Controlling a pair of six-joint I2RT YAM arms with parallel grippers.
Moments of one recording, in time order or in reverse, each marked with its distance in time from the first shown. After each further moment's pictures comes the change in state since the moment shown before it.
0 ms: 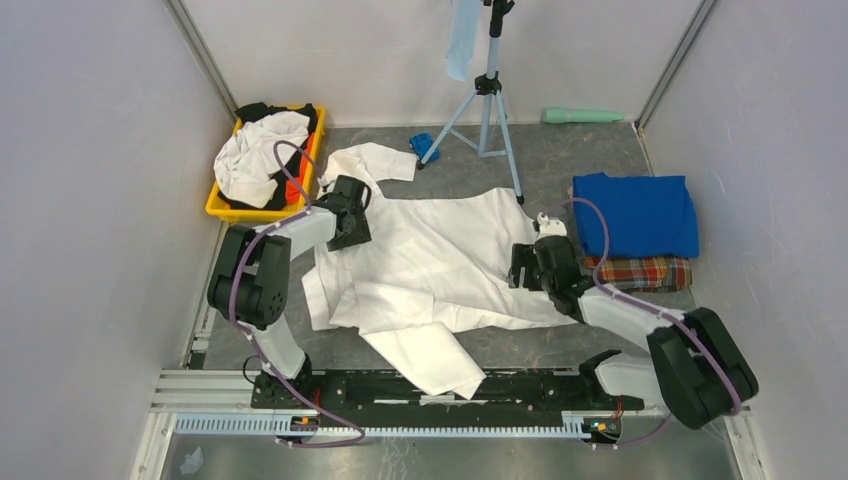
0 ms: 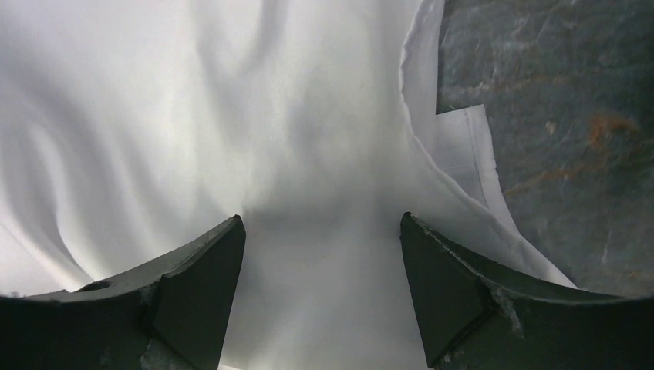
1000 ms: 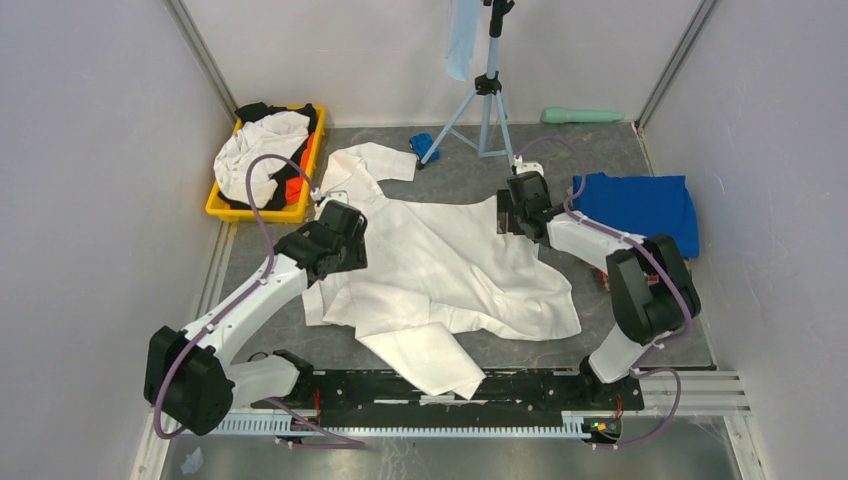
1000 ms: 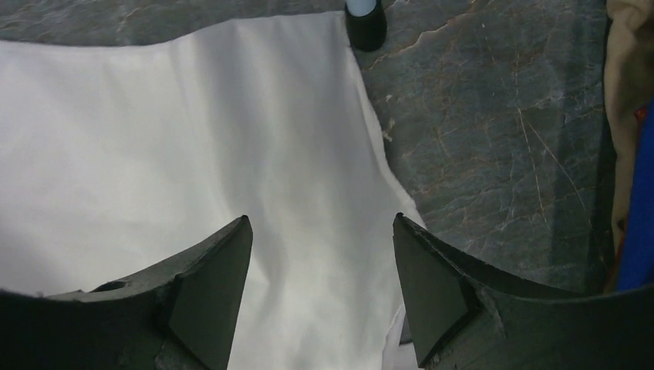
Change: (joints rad) left arm -0.171 -0.564 -0.125 -0.280 -0.071 0.001; right arm -0.009 0.335 0.533 -0.237 0.144 -0.061
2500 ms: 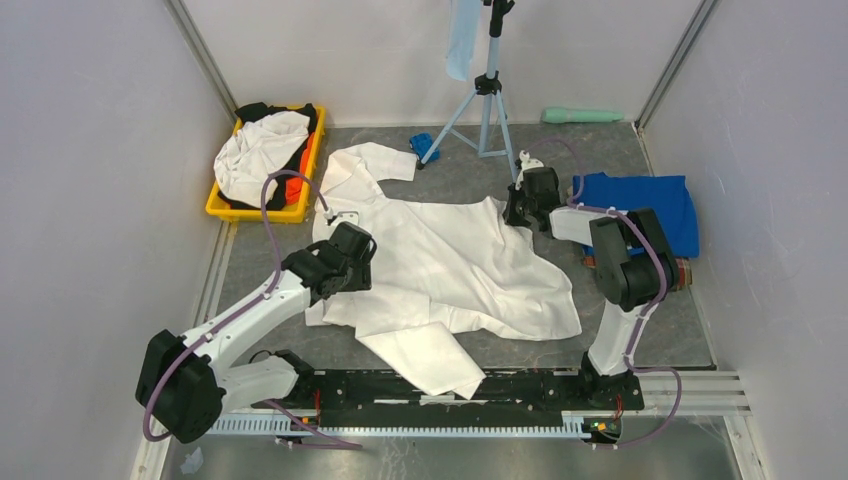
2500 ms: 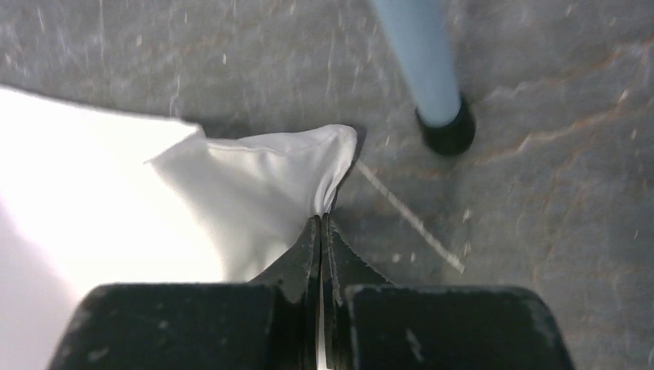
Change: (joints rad) left arm -0.122 -0.058 -0.142 -0.008 -0.014 -0.026; right arm -0.161 0.277 0.061 0.306 -0.380 -0.015
